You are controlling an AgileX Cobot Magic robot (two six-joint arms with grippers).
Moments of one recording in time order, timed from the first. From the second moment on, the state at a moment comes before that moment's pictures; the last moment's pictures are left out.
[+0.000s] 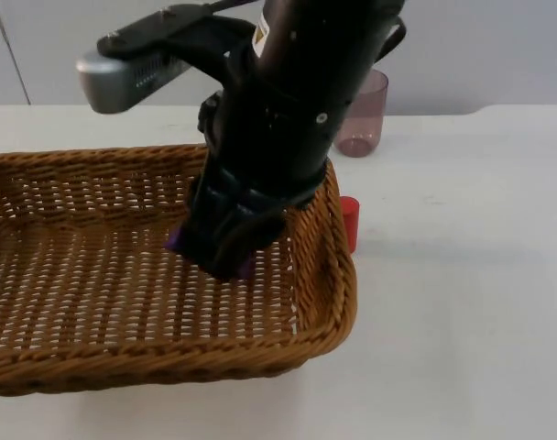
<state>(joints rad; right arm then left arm) 0.87 1.97 -1.59 0.15 0.94 -0.36 0.25 1.51 -0.74 -0.59 0.90 0.53</state>
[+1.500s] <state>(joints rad) 0.87 0.90 -1.10 -0.08 0.70 -0.15 0.25 1.69 -0.80 -0.76 0.61 0.53</state>
